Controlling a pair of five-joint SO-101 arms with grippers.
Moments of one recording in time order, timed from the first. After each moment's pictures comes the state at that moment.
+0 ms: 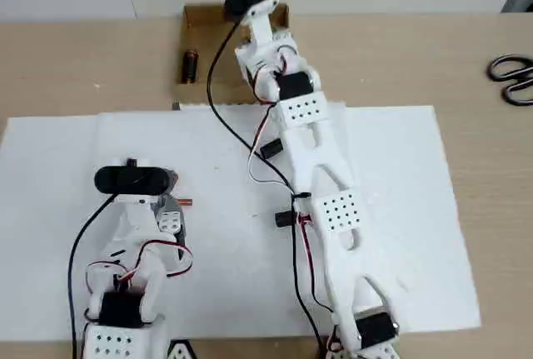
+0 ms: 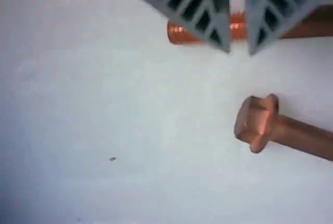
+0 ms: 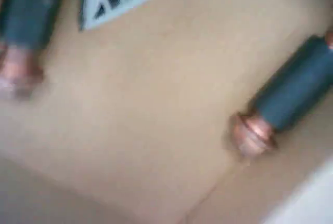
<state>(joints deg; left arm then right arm) 0.6 -94.5 93.6 50.4 8.8 -21.2 72.2 -86.4 50.6 5.5</state>
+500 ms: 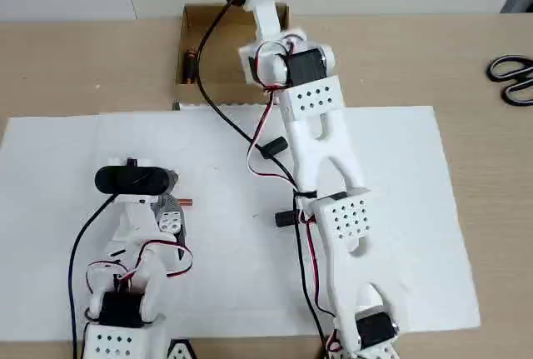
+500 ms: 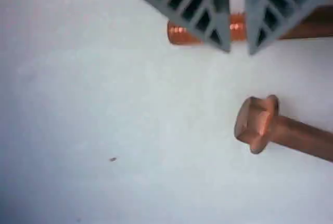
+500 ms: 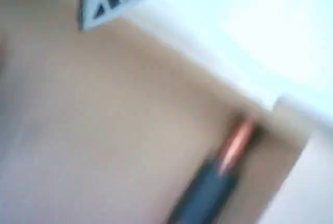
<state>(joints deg) 0.6 -94.5 93.6 50.4 8.8 -22.6 57.1 -86.6 84.8 -0.7</state>
